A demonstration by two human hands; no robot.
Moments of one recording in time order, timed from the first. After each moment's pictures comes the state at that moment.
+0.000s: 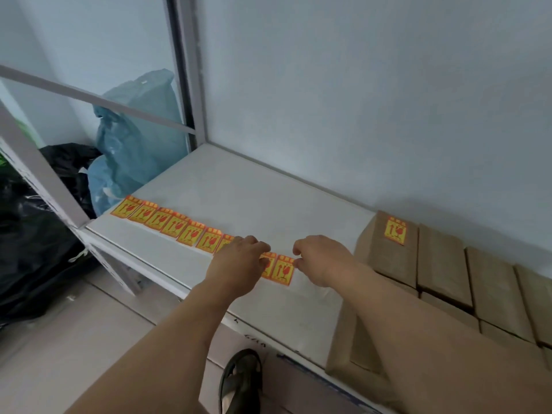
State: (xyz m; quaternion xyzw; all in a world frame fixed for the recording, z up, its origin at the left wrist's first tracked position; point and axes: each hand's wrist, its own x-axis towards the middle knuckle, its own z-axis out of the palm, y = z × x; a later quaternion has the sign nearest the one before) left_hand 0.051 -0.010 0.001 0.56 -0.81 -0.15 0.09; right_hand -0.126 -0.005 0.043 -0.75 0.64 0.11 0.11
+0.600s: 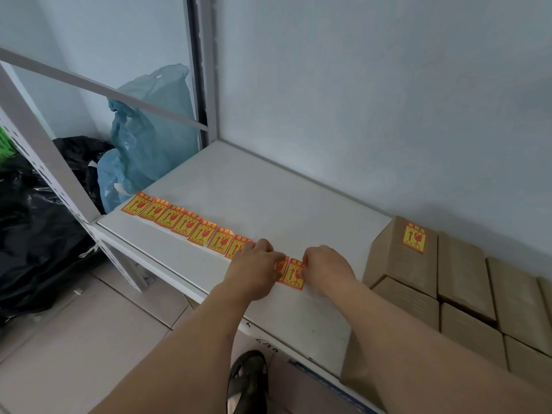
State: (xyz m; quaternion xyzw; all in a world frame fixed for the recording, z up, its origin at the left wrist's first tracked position) left_hand 0.048 -0.018 -0.018 0.55 -0.81 -0.18 0.05; right_hand -0.109 -0.012 0.009 -0.67 0.73 0.07 0.15
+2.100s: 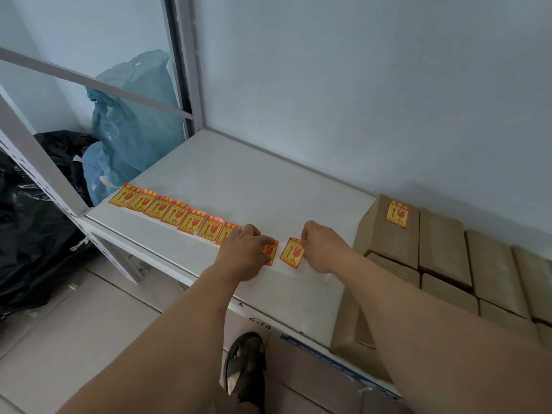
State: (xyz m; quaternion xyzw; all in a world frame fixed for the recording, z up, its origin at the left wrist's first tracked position) left_hand 0.047 -0.016 -0.014 0.57 -0.79 -0.23 0.03; right_hand -0.120 0.002 0.038 -0.65 0.72 0.02 0.25
